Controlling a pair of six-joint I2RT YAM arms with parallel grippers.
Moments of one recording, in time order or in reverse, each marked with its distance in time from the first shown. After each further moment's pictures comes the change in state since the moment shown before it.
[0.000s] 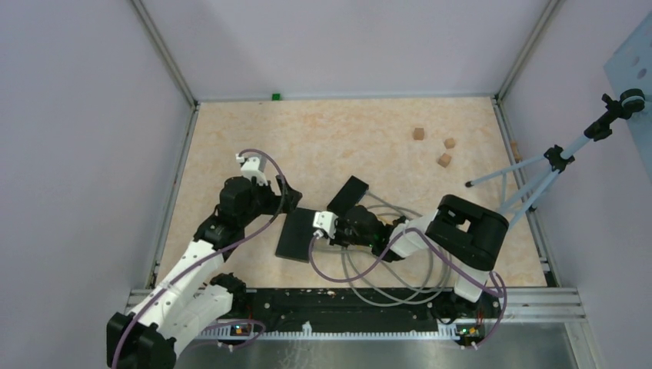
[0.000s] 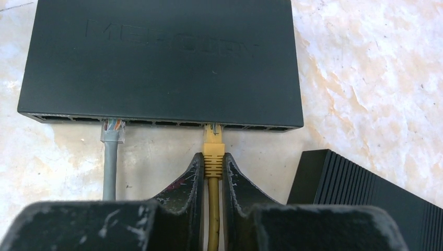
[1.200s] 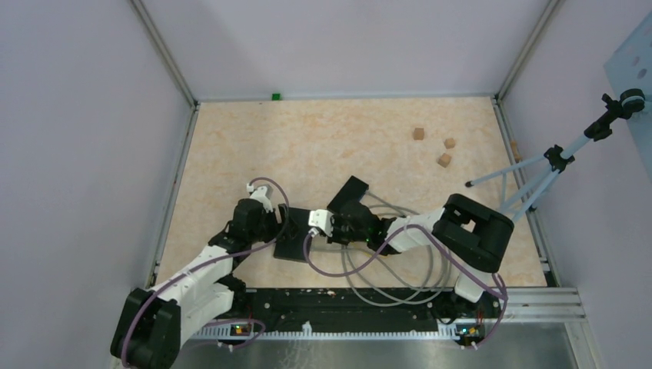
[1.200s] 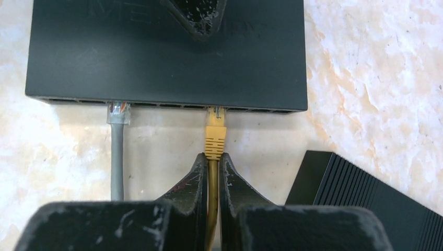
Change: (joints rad) left arm 0.010 0.046 -0.283 0.070 0.064 -0.110; right arm -0.002 -0.042 0.077 -0.225 -0.027 -0.028
